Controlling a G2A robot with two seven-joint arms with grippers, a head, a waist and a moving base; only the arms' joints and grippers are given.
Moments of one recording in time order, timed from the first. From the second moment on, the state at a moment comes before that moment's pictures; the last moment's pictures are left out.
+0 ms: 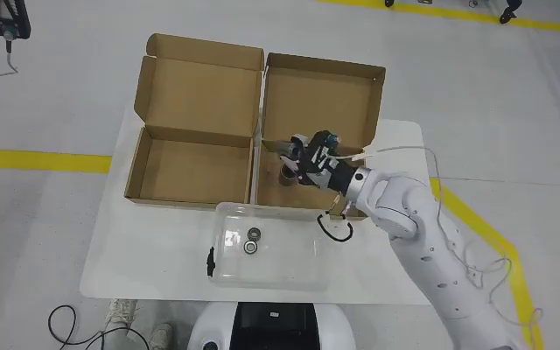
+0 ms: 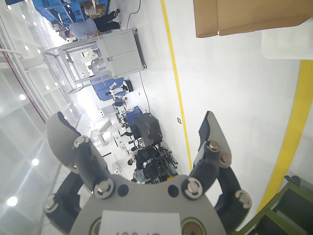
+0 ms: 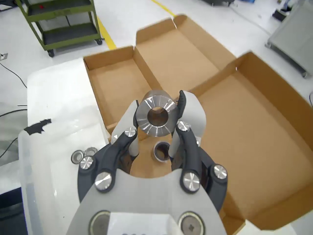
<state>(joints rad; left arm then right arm) 0.11 -0.38 -0.87 -1.29 2.37 -0.77 0.65 -1.05 -1.22 1.05 -1.76 -1.03 -0.50 0.51</state>
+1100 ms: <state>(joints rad) 0.11 -0.38 -0.87 -1.29 2.37 -0.77 0.65 -0.84 -1.28 0.83 -1.40 -1.02 -0.25 1.01</state>
